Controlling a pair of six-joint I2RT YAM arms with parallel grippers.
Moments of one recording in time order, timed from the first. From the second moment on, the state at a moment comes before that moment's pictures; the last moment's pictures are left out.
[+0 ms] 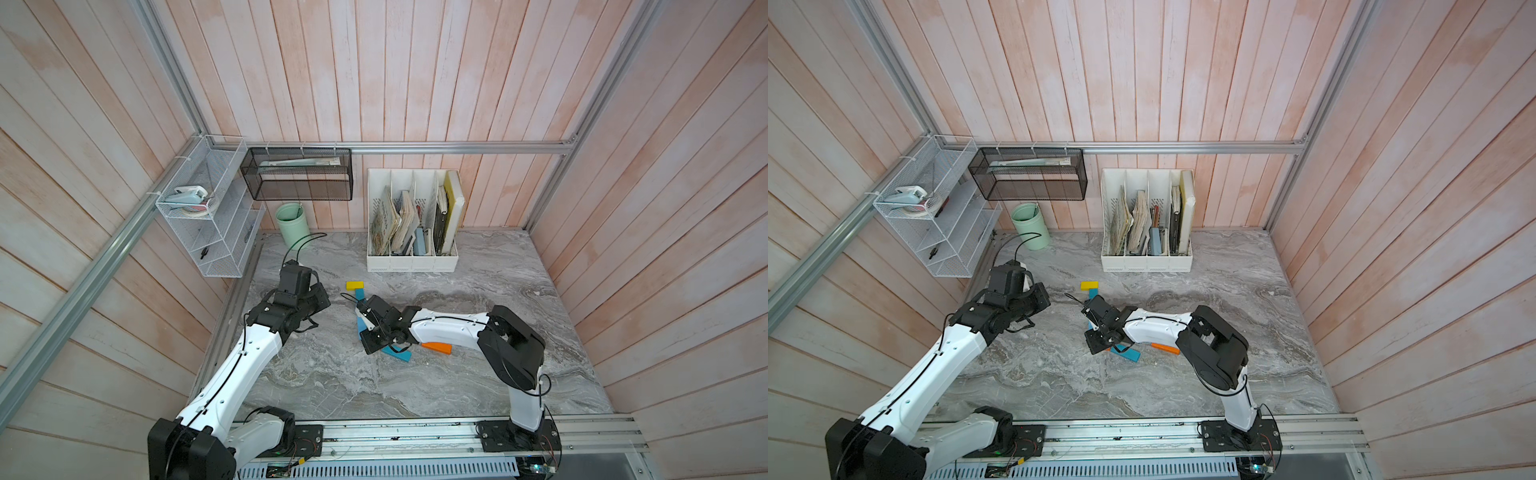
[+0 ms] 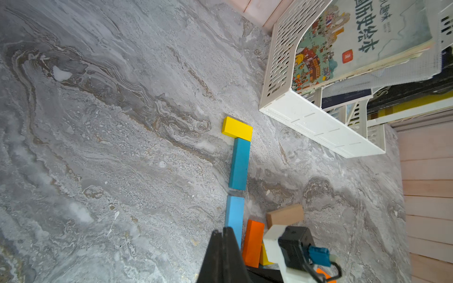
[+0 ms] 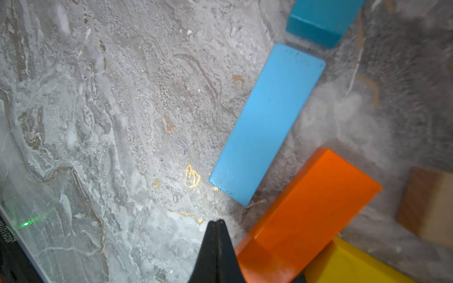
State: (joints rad) left arm -0.26 1.13 0.95 -0.59 0.00 -0.64; right arm 1.02 1.98 1.31 -0.37 -0.11 0.48
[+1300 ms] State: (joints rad) left arm -0.24 1.15 0.95 -0.56 0.06 -0.61; right arm 1.03 2.04 1.35 -0.36 -0.12 0.49
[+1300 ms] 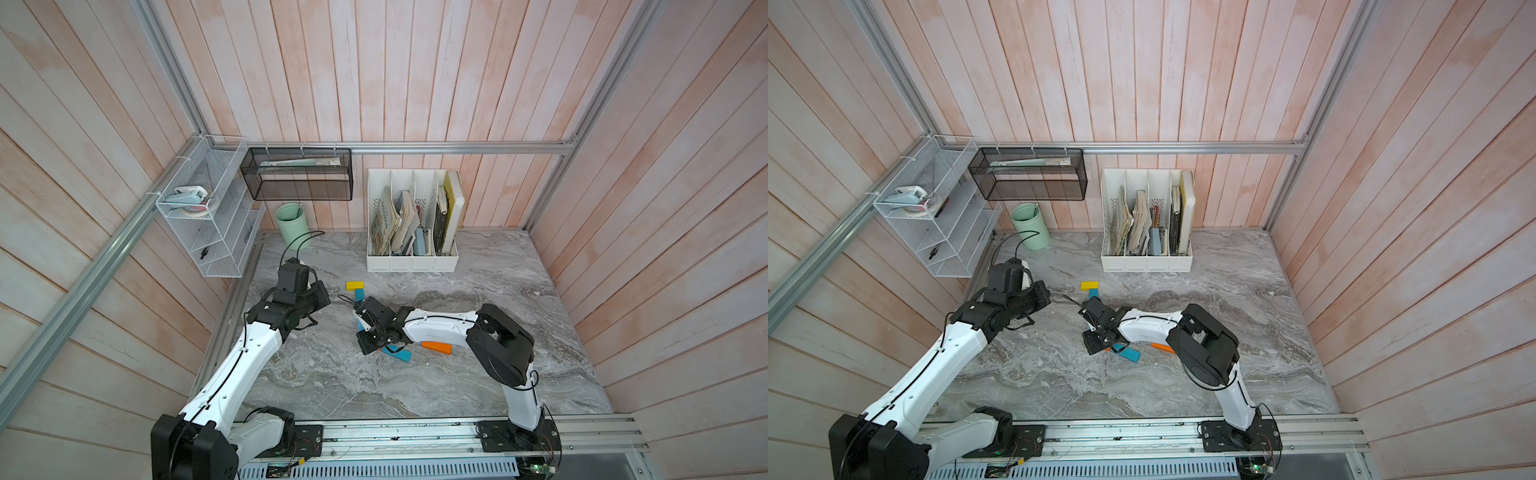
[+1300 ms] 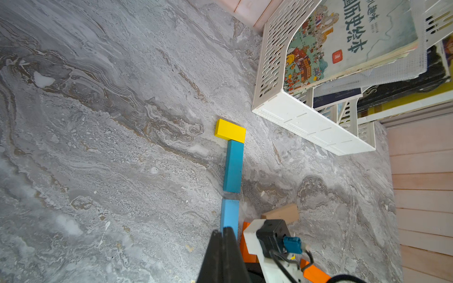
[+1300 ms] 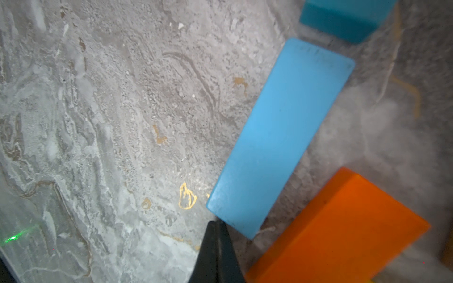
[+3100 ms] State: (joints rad) left arm -0.24 1.18 0.95 -0.56 0.07 -0.59; right arm 1.00 2.08 1.39 -0.33 -0.16 0.47
